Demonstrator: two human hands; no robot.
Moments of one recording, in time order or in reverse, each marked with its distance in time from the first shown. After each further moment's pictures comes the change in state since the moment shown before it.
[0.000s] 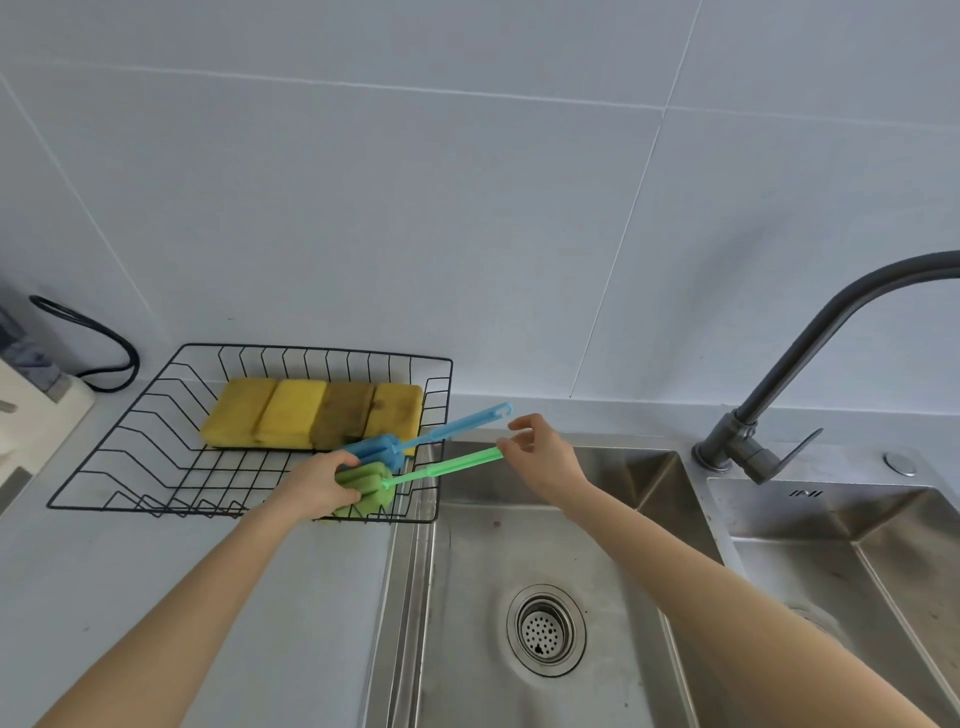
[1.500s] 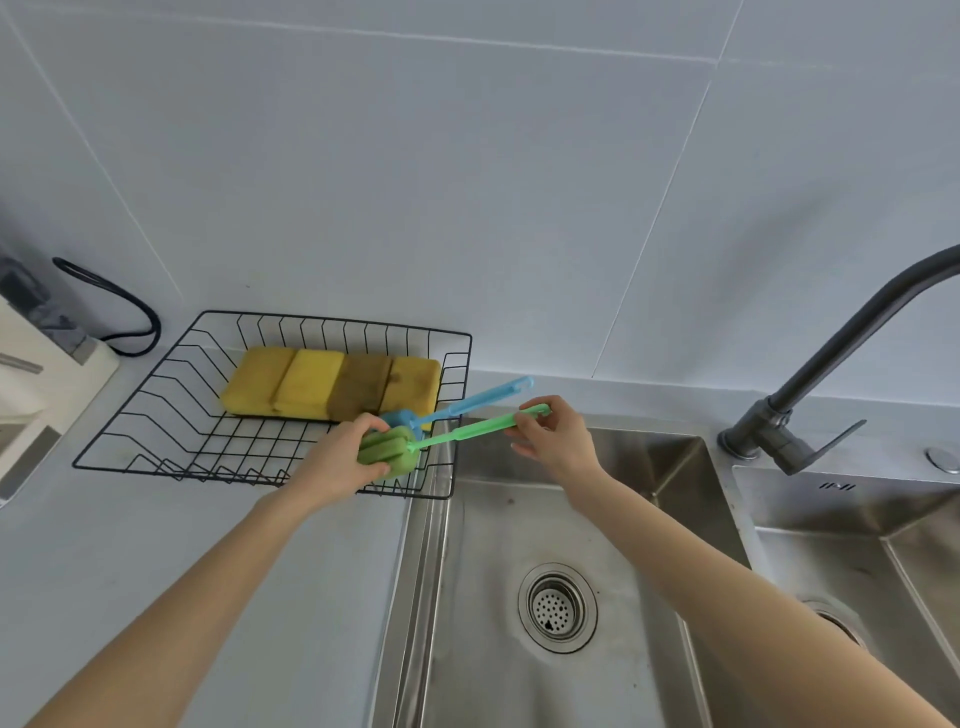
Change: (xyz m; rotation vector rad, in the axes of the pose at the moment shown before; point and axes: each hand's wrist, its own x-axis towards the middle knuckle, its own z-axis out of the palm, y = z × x) left_hand -0.011 0.002 0.010 -0.035 0.113 0.165; right_hand -0.002 0.002 0.010 0.507 0.009 0.058
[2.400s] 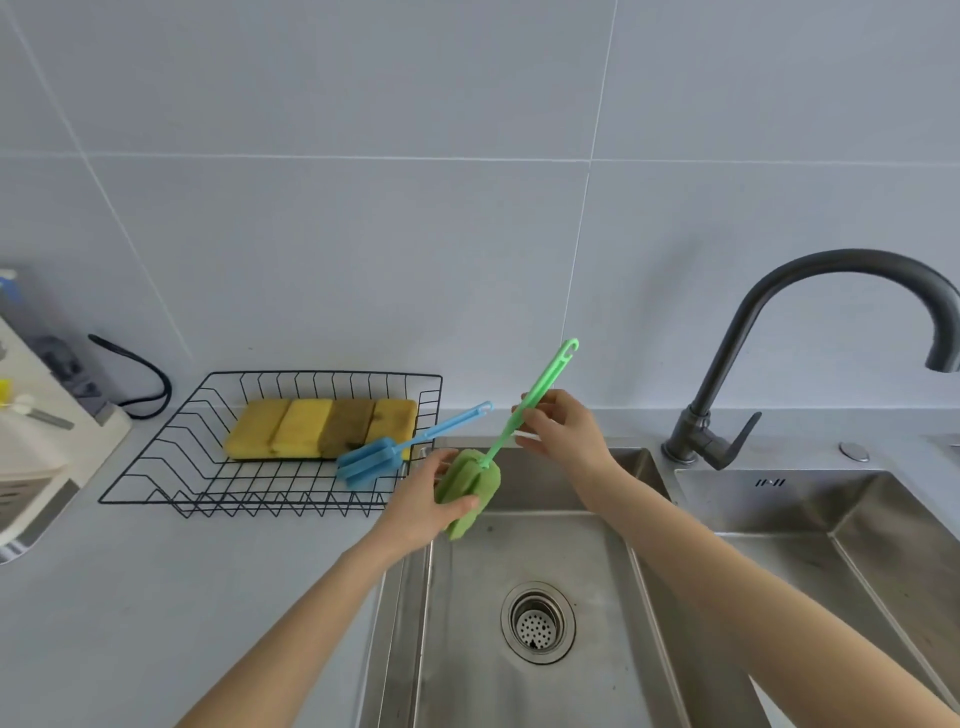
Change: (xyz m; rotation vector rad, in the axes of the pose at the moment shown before) left_hand -0.067 0.105 0.042 -0.328 0.027 0.203; right_hand -0.082 -0.048 -0.052 0.115 -0.019 -0.212
